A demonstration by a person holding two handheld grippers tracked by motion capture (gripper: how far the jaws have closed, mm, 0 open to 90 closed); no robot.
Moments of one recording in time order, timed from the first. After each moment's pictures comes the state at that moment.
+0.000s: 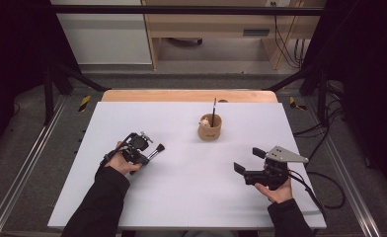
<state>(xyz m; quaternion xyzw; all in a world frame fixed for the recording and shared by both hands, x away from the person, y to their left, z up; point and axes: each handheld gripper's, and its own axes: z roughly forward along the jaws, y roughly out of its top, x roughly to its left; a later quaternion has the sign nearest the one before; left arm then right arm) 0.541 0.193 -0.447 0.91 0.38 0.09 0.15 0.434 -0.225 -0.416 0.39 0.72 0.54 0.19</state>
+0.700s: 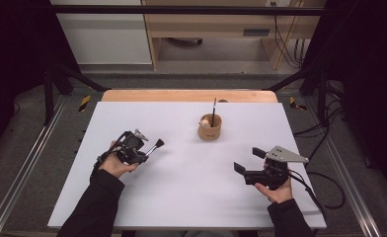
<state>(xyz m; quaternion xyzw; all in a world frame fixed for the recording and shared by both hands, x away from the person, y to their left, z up) 0.523 0.201 -0.421 0.90 0.37 0.12 0.21 0.434 -0.225 -0.415 0.39 0.72 0.54 0.19</state>
